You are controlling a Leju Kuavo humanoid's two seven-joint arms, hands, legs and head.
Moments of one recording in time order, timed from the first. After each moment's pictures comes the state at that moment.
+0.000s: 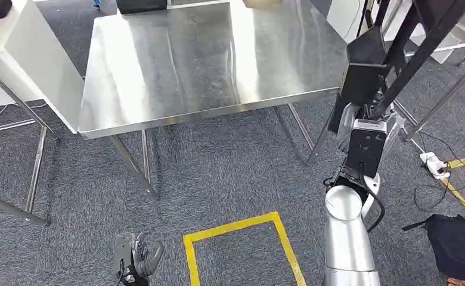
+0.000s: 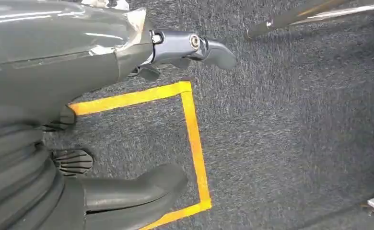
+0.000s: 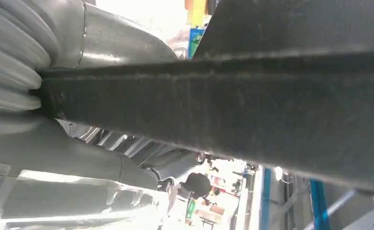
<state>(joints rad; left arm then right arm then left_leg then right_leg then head) -0.19 -0.21 0.04 -0.47 0.20 0.20 -0.54 -0.38 0.14 0.12 -1.57 0.50 -0.44 -0.29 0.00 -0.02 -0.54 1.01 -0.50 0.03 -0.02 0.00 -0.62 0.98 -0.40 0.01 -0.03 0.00</state>
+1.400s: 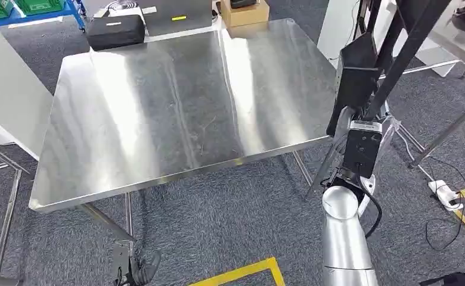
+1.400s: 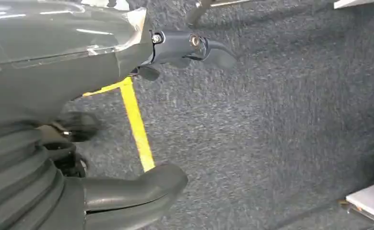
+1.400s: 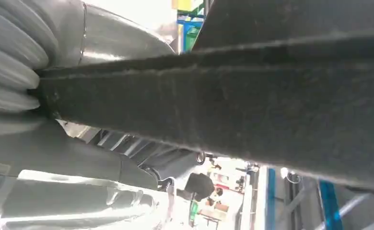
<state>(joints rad) -0.16 -0.20 0.06 -0.46 0.16 0.19 -0.54 -0.38 0.15 0.12 -1.54 0.48 -0.46 -0.31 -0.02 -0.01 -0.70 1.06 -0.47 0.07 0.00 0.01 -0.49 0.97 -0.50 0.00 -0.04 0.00</state>
